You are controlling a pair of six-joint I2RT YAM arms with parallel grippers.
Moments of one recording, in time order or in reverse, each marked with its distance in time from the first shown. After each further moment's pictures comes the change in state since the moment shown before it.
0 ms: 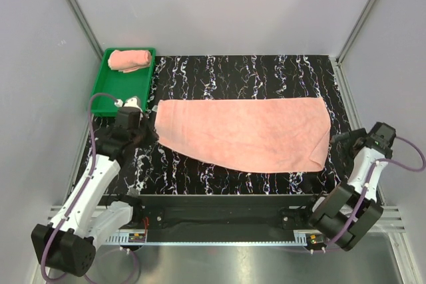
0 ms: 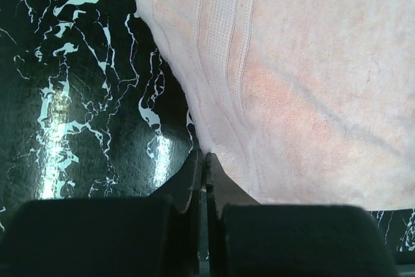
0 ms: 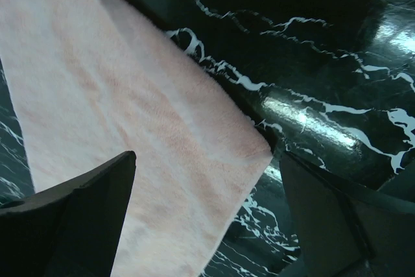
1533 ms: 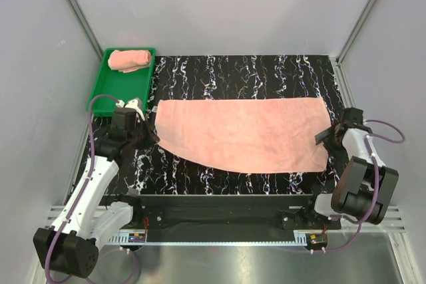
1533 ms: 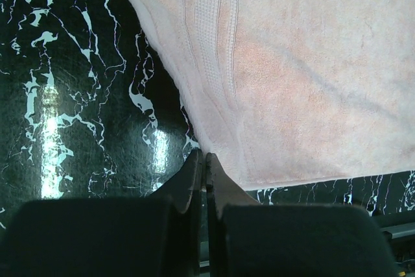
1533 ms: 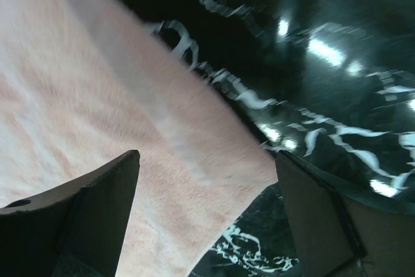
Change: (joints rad) left arm 0.067 -0.013 -0.006 -0.029 0.157 0.099; right arm 0.274 0.281 0.018 0.065 0.229 0.043
